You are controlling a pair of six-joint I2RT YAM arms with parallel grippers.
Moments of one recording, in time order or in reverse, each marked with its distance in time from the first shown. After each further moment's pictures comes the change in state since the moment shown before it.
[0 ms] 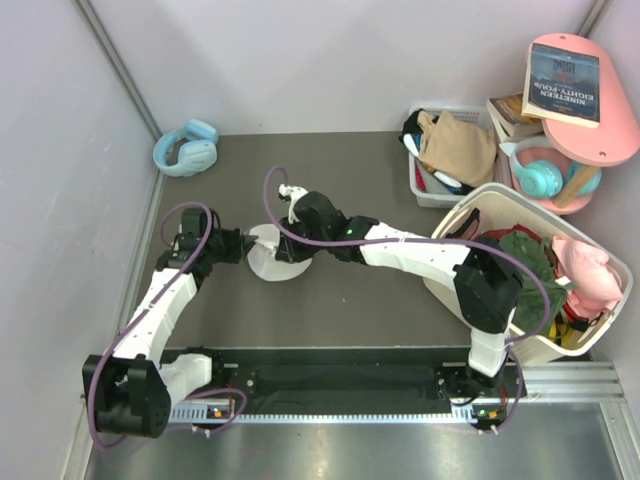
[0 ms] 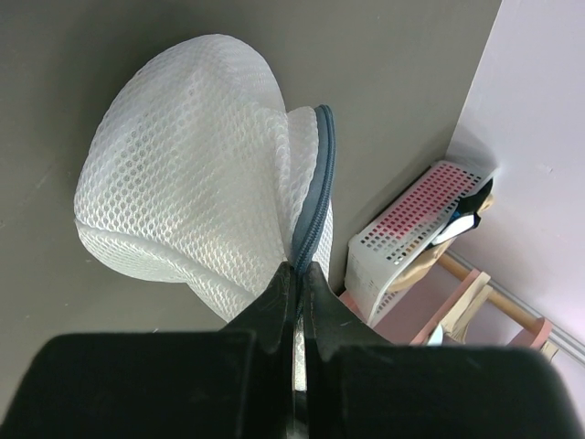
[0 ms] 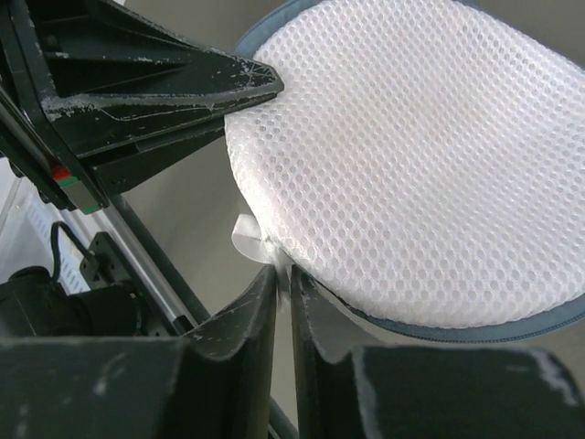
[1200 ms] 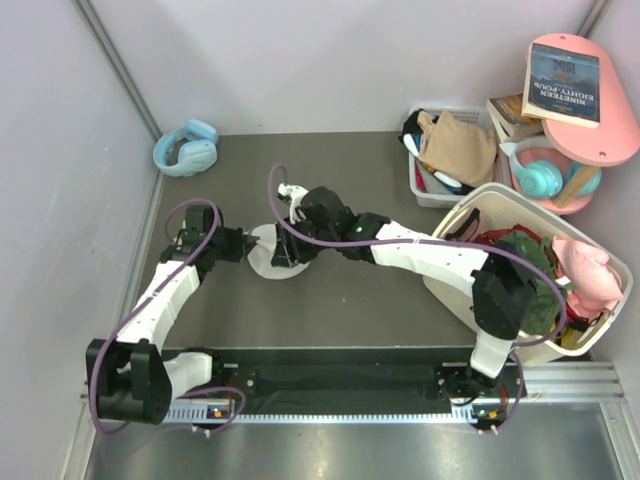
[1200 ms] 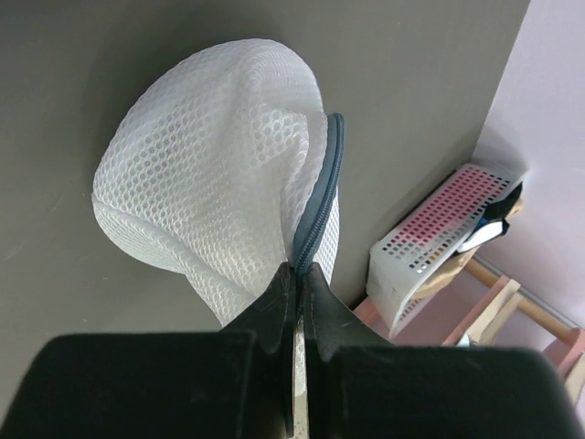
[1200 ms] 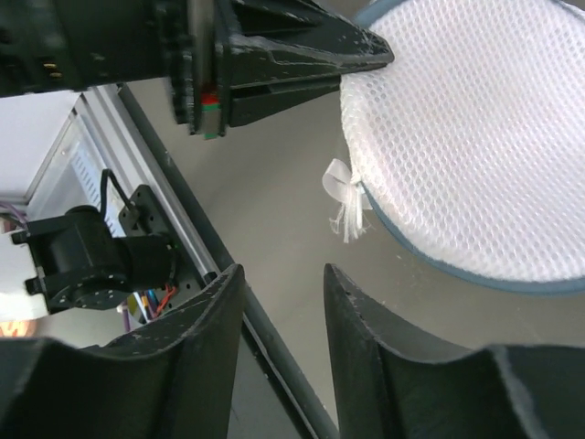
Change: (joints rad) left arm 0.000 0.077 0.017 0.013 -0.002 0.060; right arm 0.000 -0.089 -0.006 -0.056 -0.113 -0.061
